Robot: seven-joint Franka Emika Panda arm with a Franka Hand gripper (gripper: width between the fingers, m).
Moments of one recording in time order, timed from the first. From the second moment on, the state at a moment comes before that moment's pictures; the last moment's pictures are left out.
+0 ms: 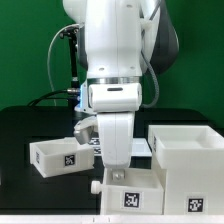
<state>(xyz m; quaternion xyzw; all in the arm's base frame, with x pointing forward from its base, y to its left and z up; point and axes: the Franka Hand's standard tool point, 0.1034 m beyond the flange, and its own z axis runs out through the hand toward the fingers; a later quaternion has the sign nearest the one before) 0.551 -0.006 0.027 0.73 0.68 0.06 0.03</state>
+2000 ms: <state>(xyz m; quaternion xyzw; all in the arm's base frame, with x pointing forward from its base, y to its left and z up) 0.553 0.001 0.023 0.74 0.67 0.06 0.02</state>
